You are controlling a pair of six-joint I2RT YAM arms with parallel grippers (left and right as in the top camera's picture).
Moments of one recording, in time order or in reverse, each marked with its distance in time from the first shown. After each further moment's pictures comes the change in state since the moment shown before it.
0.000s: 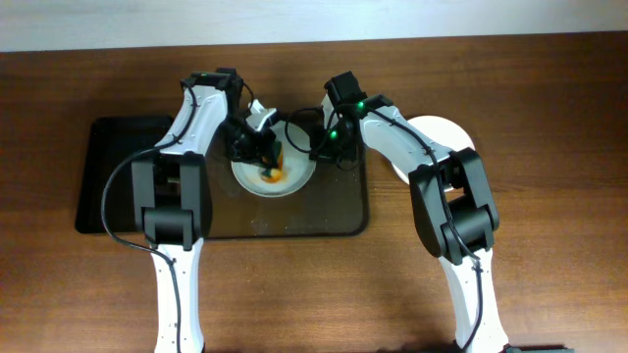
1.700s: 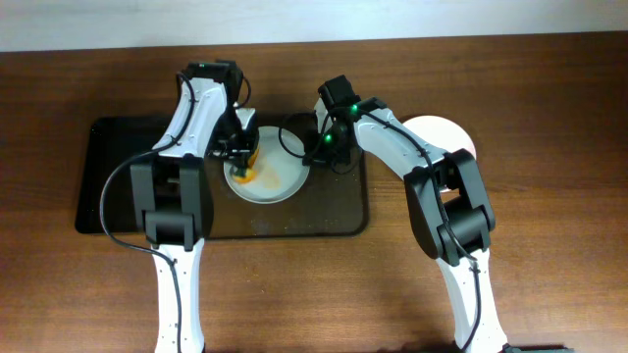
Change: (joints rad) left arm -0.013 -0.011 0.090 -0.169 -0.420 -0.234; right arm 0.023 0.004 0.000 -0.018 -0.032 -0.010
